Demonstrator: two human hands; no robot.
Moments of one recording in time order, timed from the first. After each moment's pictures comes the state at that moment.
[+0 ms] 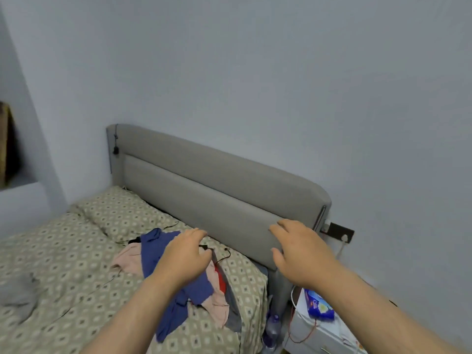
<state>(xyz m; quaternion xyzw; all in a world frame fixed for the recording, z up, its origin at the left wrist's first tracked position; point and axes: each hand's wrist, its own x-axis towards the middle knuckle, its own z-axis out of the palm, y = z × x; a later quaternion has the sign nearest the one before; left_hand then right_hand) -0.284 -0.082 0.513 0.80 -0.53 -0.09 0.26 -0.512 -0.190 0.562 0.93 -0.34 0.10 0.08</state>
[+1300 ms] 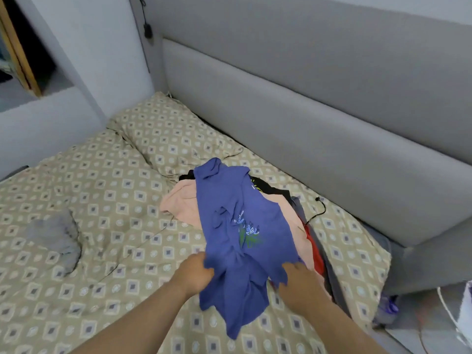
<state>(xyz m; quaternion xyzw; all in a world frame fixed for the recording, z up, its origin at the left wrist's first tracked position) 0.067 -0.200 0.108 0.87 -0.27 -0.39 0.16 -0.152 -0.363 0.075 0.87 -0.40 -0.16 -0.25</state>
